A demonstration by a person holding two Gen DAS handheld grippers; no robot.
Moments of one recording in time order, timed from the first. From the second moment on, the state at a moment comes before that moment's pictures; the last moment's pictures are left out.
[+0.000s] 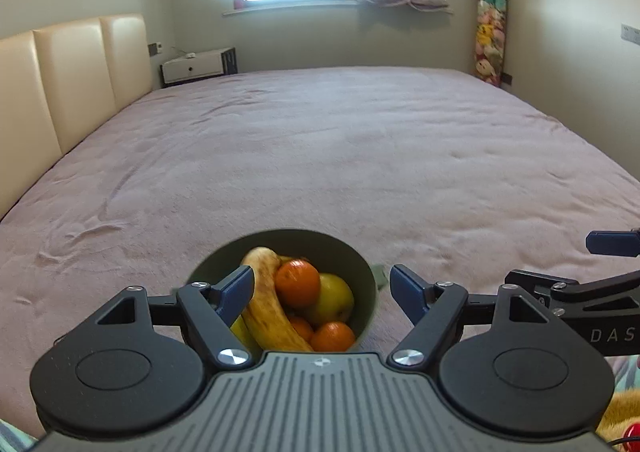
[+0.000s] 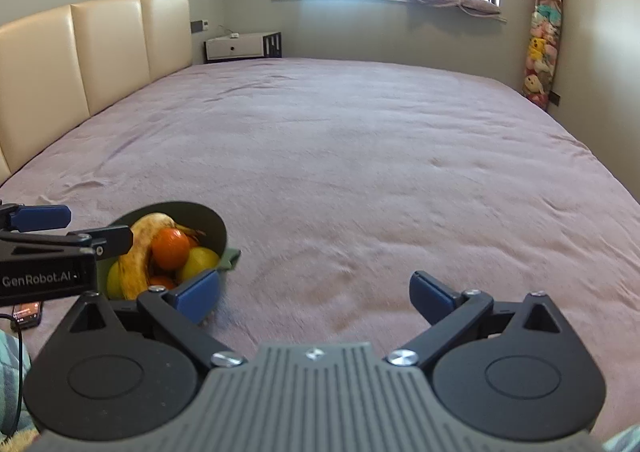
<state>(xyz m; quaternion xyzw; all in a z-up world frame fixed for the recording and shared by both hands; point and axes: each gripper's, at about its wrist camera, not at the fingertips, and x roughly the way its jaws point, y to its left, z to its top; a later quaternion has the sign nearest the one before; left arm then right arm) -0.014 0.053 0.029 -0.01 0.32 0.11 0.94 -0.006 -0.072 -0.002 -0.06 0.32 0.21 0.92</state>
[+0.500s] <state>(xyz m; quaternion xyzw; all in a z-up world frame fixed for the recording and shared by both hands) -0.003 0.048 -0.003 -0.02 0.39 0.12 0.91 -0.003 -0.072 -0.029 -0.09 0.35 0.22 0.91</state>
